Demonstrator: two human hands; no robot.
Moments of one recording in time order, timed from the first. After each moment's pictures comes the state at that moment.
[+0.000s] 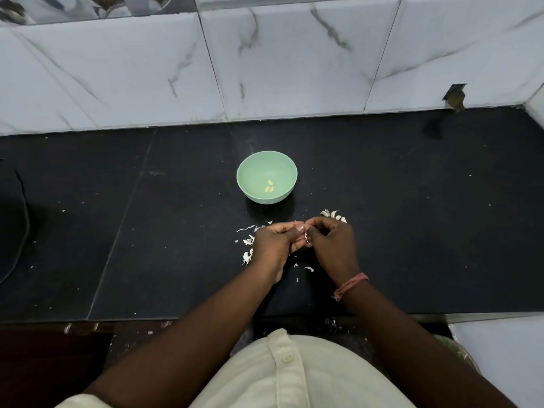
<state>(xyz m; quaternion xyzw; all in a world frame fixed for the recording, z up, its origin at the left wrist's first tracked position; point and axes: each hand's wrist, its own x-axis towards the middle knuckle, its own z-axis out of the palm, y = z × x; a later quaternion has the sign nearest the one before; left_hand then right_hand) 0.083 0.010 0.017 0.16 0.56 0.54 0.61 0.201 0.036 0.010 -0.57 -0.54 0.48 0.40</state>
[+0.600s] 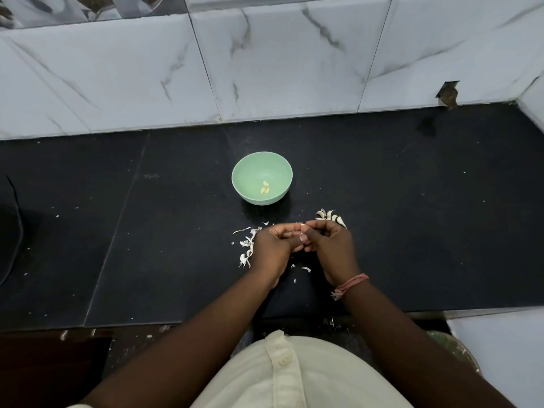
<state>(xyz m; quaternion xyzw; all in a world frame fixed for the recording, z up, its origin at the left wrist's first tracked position) 0.087 0.004 0.017 0.26 0.59 0.51 0.57 0.205 0.034 0.008 -0.54 -0.39 0.61 0.43</state>
